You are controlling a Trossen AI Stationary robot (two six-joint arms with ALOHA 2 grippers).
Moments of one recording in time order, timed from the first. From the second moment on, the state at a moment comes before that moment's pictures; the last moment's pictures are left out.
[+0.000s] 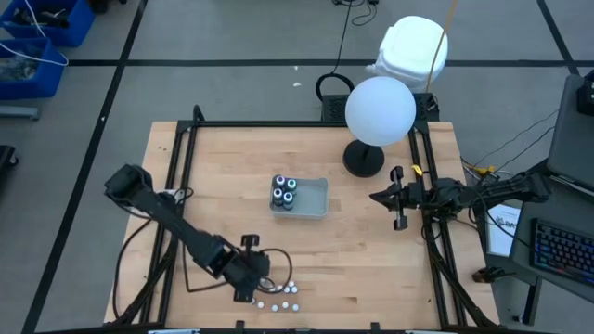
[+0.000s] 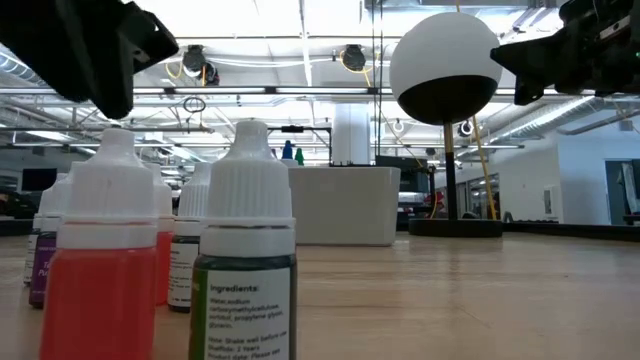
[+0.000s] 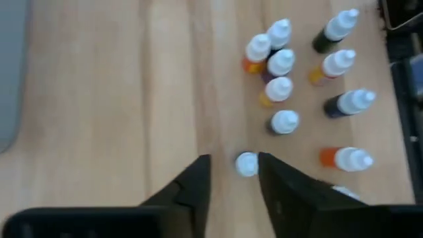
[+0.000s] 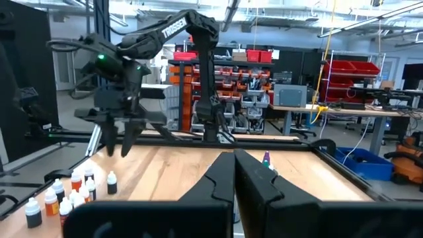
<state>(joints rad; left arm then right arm) -0.63 1.70 1.18 -0.60 -0.22 -0.51 0.13 0.30 0.02 0.45 0.13 -0.06</state>
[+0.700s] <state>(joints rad) -0.63 1.78 1.21 -0.58 -0.16 -0.53 0.13 0.30 0.02 0.44 0.13 -0.06</state>
